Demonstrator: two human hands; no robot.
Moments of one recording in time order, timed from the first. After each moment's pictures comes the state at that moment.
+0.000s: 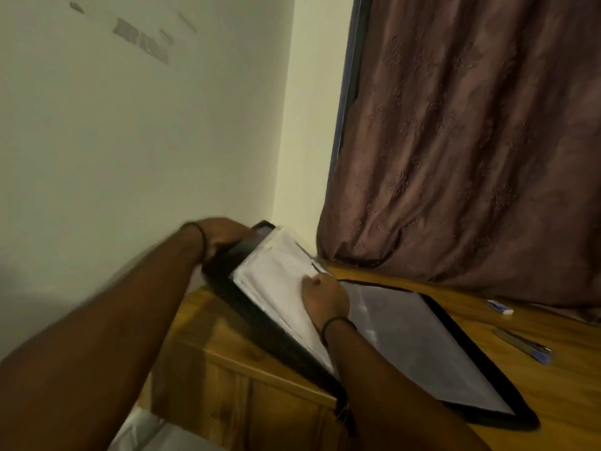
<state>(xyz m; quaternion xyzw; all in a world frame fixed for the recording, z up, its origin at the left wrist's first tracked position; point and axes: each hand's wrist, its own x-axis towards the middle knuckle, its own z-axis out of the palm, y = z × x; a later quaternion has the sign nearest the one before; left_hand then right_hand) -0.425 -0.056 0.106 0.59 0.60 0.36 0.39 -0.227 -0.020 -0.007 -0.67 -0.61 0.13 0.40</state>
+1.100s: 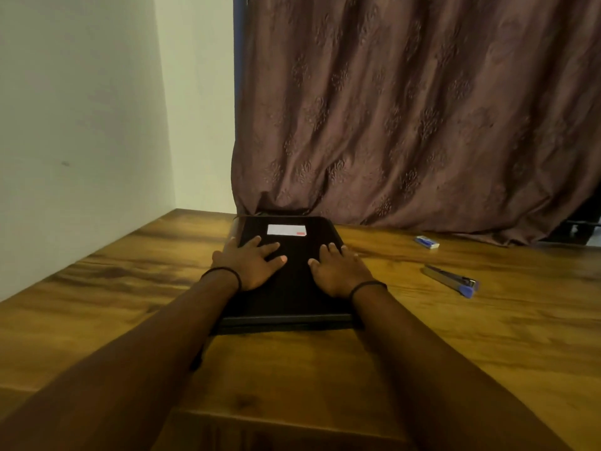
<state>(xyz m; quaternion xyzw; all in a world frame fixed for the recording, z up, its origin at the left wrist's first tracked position) -0.216 0.063 -0.027 0.78 0.62 0.07 0.06 -0.030 0.033 -0.041 -0.75 -0.65 0.04 0.10</state>
